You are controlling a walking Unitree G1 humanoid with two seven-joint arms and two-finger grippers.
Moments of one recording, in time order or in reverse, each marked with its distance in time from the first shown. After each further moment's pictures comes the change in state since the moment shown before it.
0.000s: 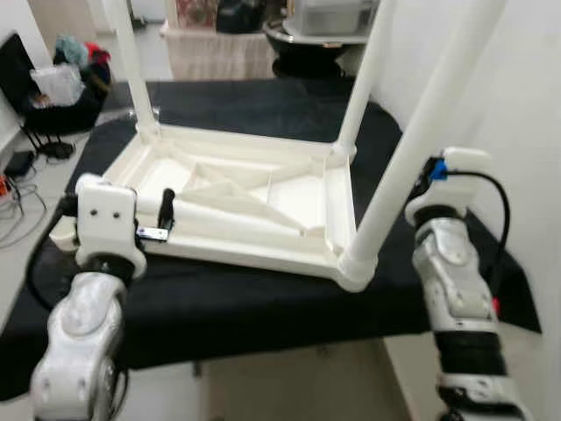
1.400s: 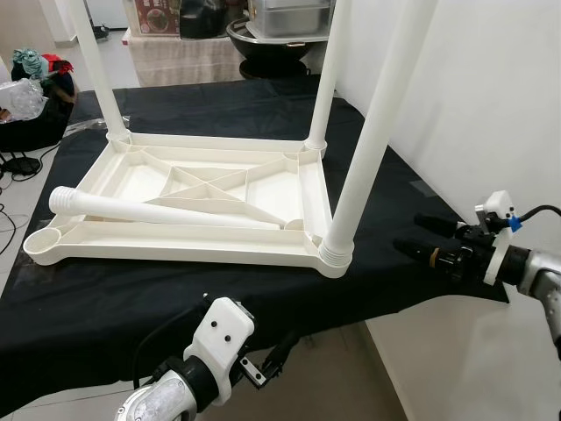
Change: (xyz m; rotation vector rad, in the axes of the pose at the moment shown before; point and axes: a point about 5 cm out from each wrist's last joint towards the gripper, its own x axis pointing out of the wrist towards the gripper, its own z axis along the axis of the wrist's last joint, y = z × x) left arm -0.090 -0.097 -0.045 -0.105 0.208 -0.759; right arm -0.021 -0.087 -0.029 0.079 0.436 1.086
